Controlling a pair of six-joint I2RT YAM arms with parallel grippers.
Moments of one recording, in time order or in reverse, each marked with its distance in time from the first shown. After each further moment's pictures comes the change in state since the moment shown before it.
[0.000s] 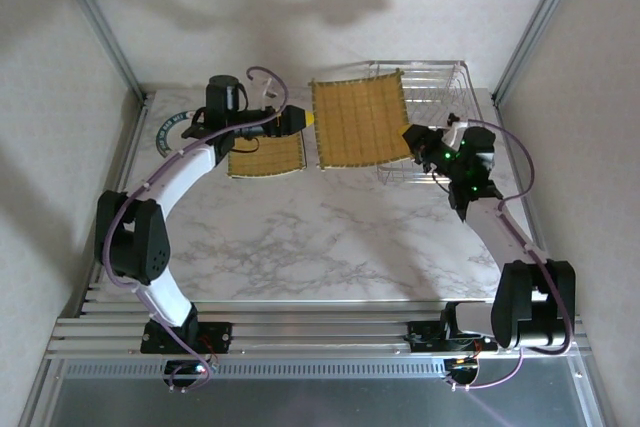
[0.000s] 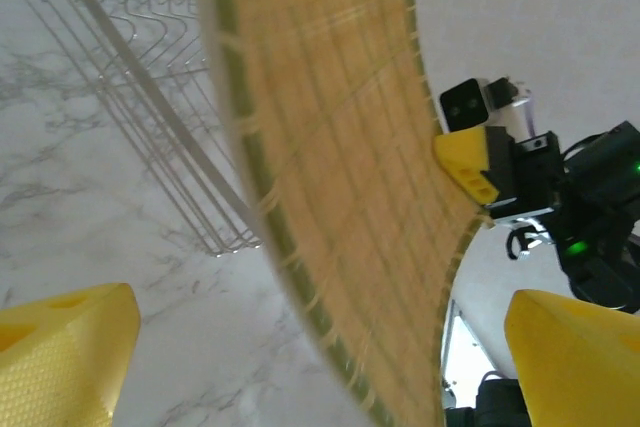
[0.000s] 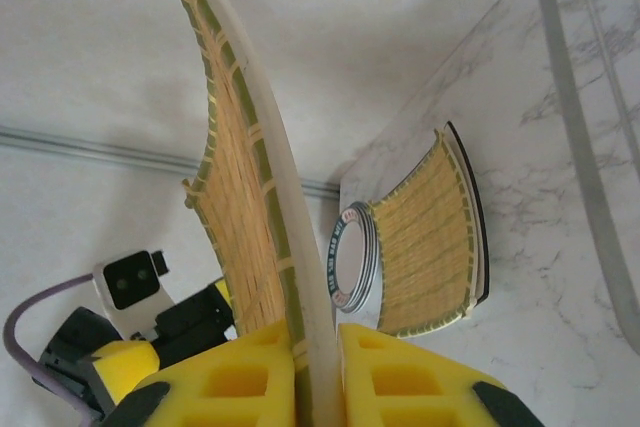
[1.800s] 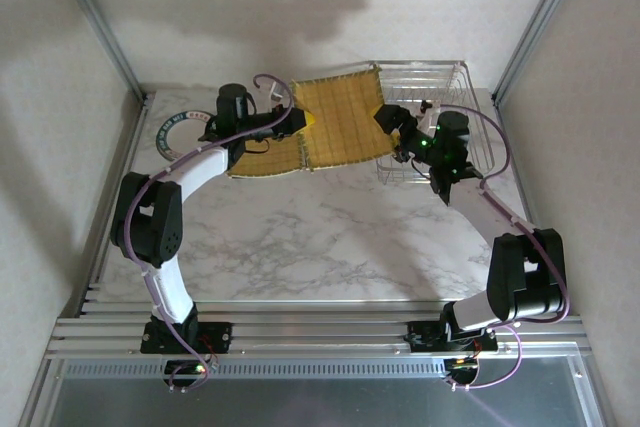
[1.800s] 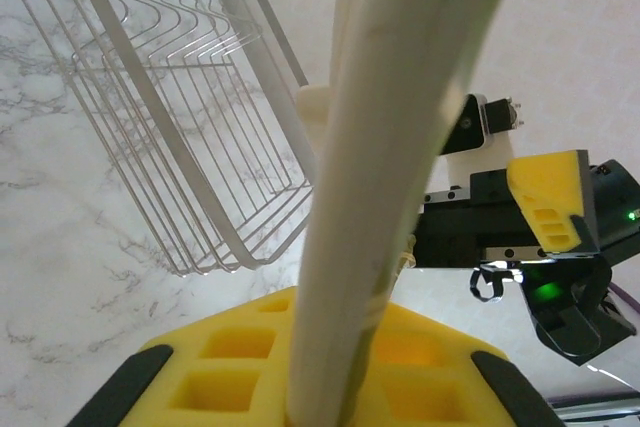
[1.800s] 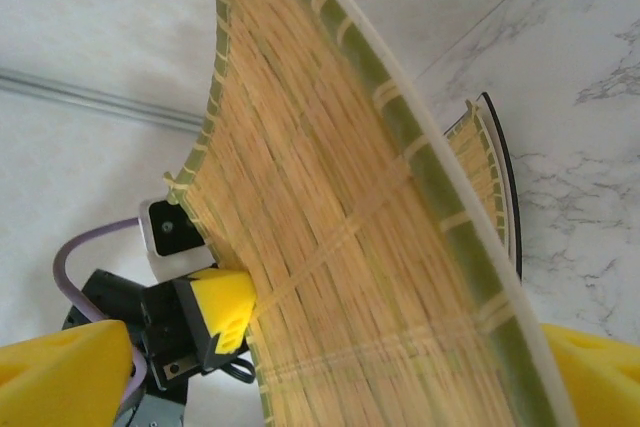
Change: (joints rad) left arm -0.005 0.127 -0.055 0.314 0.025 -0.295; right arm 0.116 0.145 0.136 -0.011 0.030 -0.064
